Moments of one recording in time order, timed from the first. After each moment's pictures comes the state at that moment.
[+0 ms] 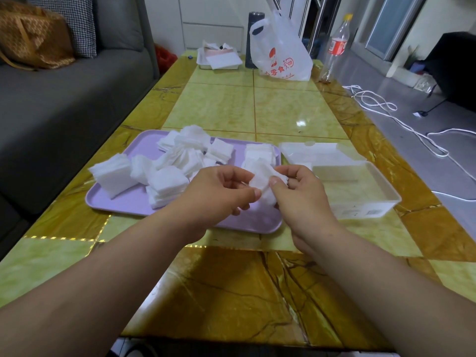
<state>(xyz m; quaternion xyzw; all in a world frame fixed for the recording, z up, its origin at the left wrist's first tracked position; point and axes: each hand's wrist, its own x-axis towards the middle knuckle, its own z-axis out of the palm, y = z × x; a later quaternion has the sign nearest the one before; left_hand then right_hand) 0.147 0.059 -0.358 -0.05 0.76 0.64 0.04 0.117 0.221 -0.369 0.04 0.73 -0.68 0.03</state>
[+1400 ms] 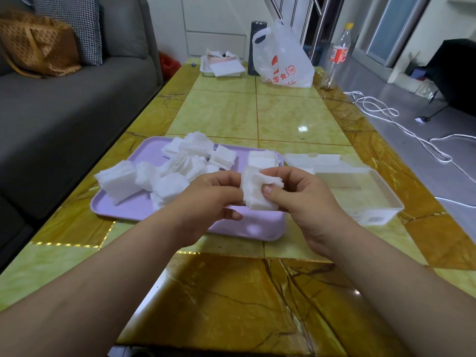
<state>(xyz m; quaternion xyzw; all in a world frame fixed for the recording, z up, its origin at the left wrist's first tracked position) 0.143 0.043 -0.359 -0.04 0.69 0.71 0.10 0.112 0.234 -0.359 -0.07 0.70 -0.70 0.10</state>
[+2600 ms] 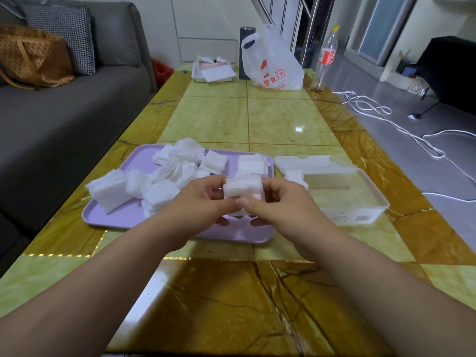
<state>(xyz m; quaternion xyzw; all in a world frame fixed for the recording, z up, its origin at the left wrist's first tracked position) 0.146 0.050 -0.352 -0.01 0.78 0.62 0.07 0.120 0.235 -0.357 -0.09 0.77 -0.63 0.12</state>
